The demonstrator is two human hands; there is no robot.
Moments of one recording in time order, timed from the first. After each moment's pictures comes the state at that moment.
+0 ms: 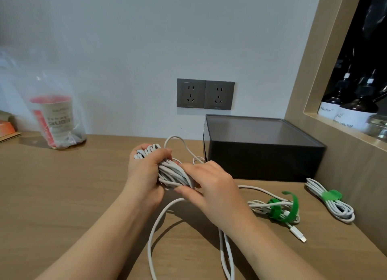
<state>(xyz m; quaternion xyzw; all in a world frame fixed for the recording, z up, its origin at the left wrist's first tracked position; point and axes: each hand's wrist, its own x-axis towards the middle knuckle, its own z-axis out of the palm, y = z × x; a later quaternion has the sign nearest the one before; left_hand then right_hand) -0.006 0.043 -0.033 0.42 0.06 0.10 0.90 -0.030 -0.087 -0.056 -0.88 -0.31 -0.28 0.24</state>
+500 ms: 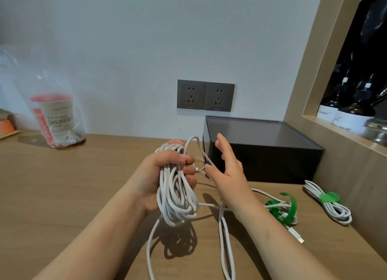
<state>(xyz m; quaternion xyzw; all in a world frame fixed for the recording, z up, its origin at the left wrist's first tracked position) -0.013 0.050 -0.028 0.34 -0.17 -0.25 0.89 -0.015 -0.103 -0.045 -0.83 -0.11 -0.14 0.52</state>
